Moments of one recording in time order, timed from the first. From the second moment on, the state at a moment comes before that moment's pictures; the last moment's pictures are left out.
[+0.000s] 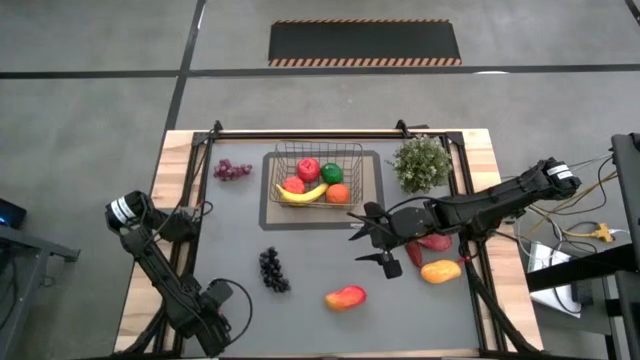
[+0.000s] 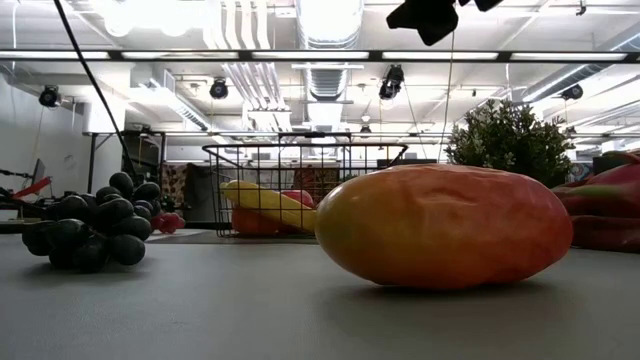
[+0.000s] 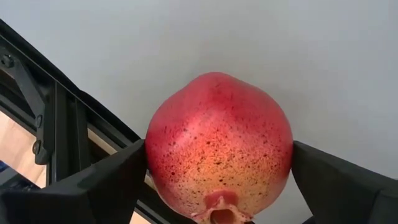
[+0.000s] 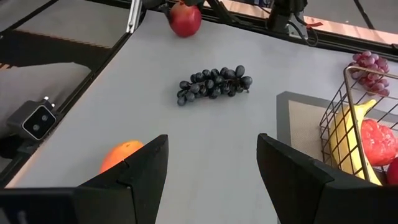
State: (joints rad) left arm -1.00 1.69 1.16 -1.15 0.18 -1.73; right arm 0.28 1.30 0.93 -0.14 0.01 -0.06
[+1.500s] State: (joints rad) left arm -0.05 1.68 1.80 -1.50 0.04 -0.38; right arm 0.28 1.23 0.79 -0.20 -0.03 -0.27
